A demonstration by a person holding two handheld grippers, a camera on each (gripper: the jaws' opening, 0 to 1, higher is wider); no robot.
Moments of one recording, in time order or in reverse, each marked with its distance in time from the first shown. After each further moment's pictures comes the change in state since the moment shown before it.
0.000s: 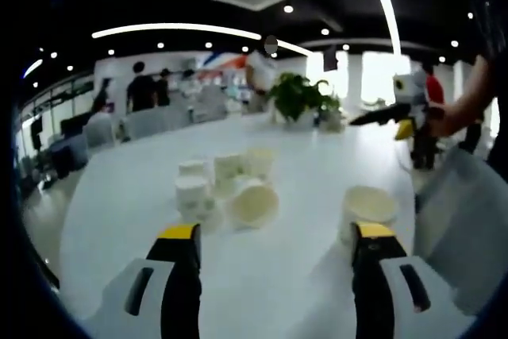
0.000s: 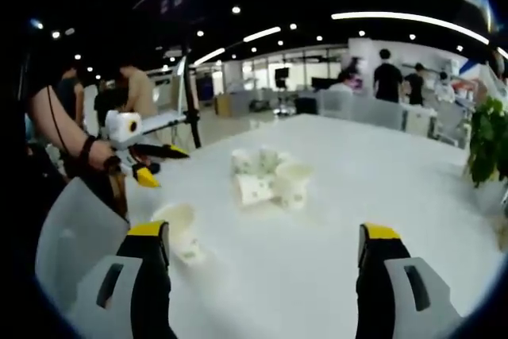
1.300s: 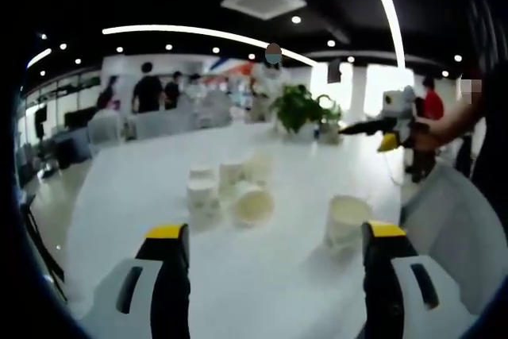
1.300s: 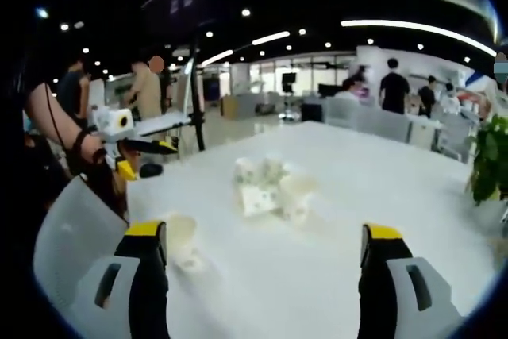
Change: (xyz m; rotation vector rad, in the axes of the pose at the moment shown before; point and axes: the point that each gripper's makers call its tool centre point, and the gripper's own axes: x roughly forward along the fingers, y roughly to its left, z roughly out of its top) left arm -0.045 -0.008 0.015 -0.050 -0.041 0.005; right arm 0.004 0.000 0.018 -0.065 -0.010 0.013
